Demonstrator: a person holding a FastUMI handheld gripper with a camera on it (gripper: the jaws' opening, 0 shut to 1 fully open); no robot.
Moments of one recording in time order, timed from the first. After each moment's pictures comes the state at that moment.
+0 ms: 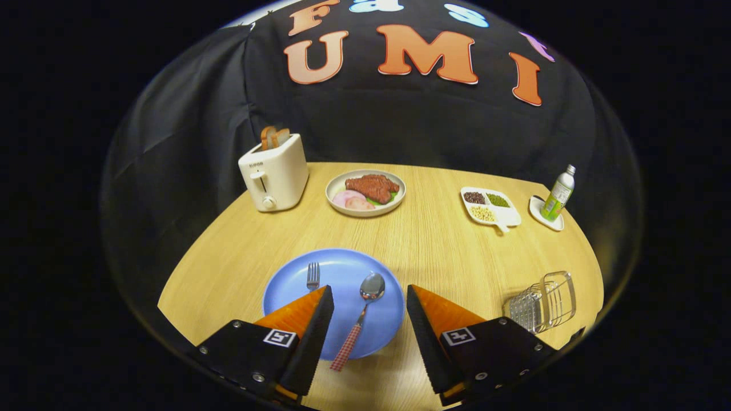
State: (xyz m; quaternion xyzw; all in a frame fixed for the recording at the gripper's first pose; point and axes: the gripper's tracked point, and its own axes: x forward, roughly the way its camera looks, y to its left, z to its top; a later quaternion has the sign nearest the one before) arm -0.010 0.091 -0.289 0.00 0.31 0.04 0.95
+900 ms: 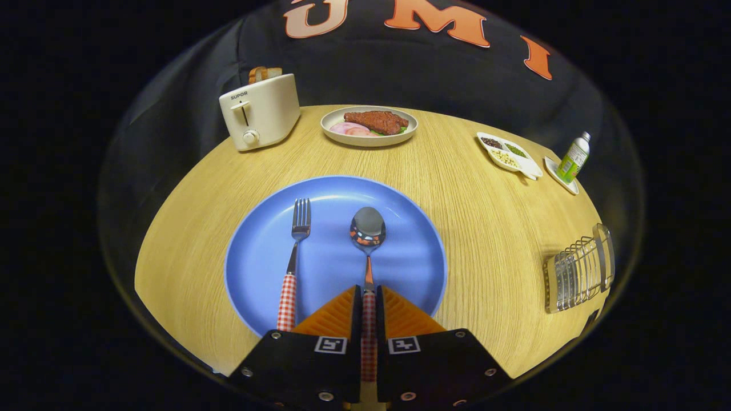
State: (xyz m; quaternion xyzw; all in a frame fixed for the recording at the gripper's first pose) arm -0.015 0.113 -0.376 -0.01 0.40 0.03 0.91
